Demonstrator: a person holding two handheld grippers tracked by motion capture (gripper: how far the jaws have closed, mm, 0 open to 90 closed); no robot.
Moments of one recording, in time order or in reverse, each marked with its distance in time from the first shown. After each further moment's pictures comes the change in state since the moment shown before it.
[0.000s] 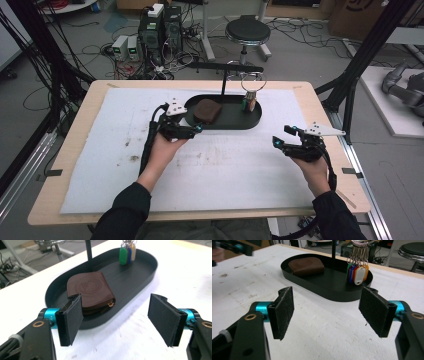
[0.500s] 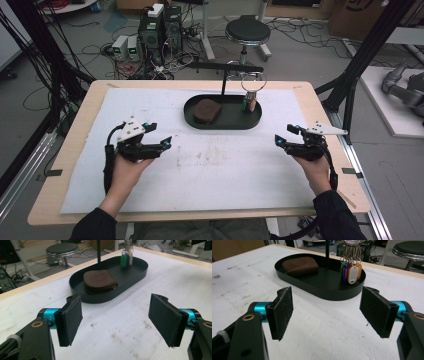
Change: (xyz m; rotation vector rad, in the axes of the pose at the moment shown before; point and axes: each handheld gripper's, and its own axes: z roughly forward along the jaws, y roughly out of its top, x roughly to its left) left arm 0.015 -0.055 -0.093 -0.122 0.036 -0.031; right arm -0.007 -0.001 -0.002 0.004 -0.029 0.013
